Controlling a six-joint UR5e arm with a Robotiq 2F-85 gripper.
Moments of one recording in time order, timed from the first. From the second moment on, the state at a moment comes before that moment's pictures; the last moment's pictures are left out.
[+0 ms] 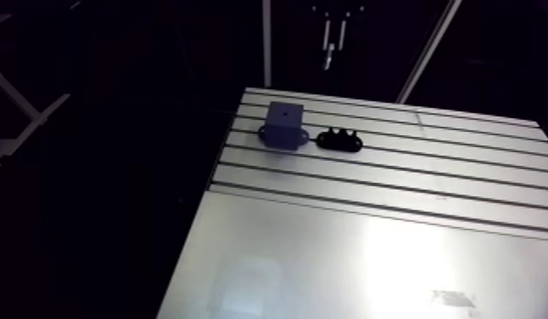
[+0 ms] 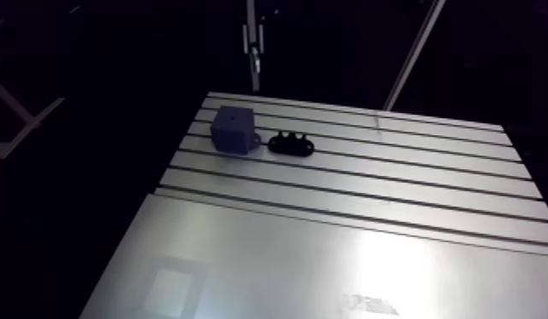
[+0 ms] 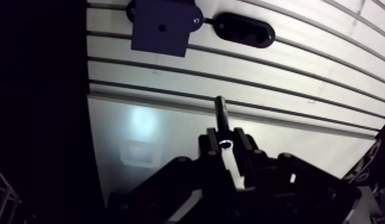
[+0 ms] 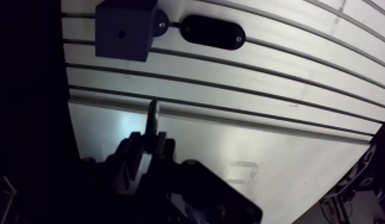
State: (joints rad) arm 0.14 -1.12 1.22 -1.33 -1.59 -1.63
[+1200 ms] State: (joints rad) arm 0.21 -0.96 1.08 -1.22 -1.60 -1.70
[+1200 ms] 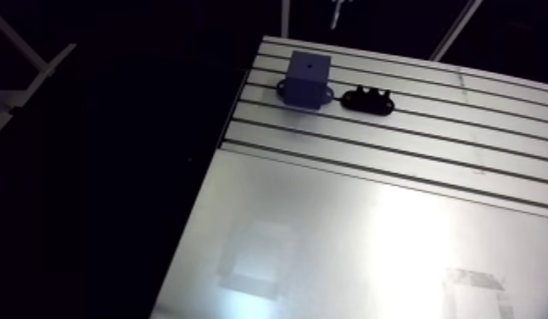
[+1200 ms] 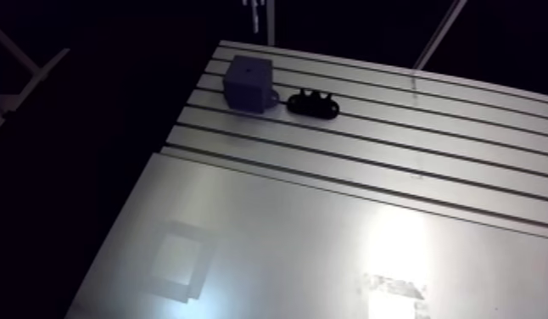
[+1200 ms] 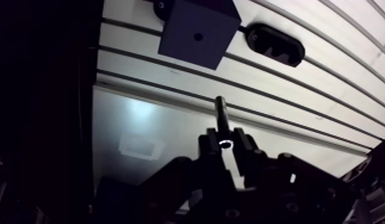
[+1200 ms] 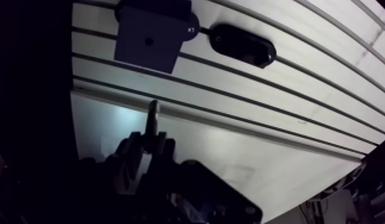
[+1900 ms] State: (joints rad) arm 0.22 -0.89 1.04 -1.20 -1.60 -1.71
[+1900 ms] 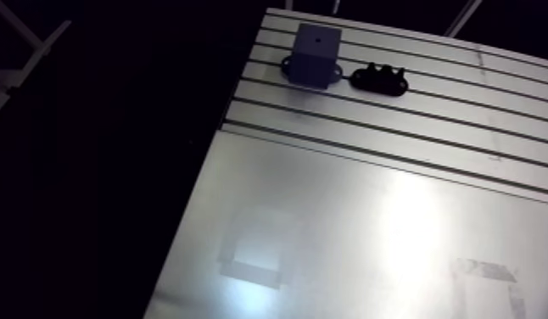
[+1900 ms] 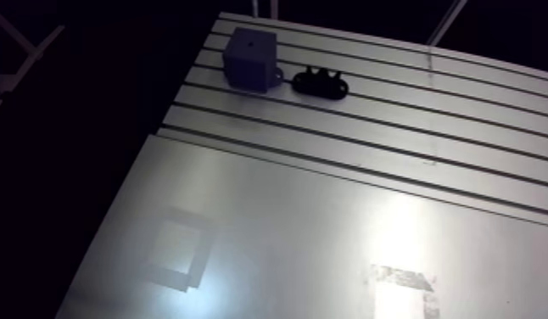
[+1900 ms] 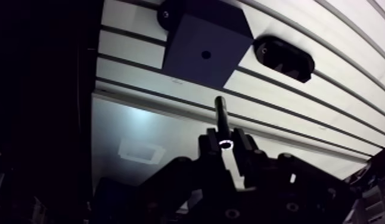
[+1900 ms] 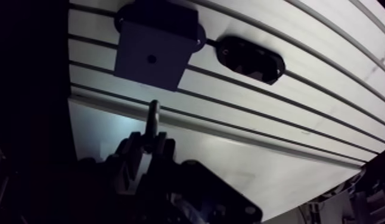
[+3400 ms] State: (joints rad) arm 0.25 -0.81 0.98 -1.20 -1.61 -1.73
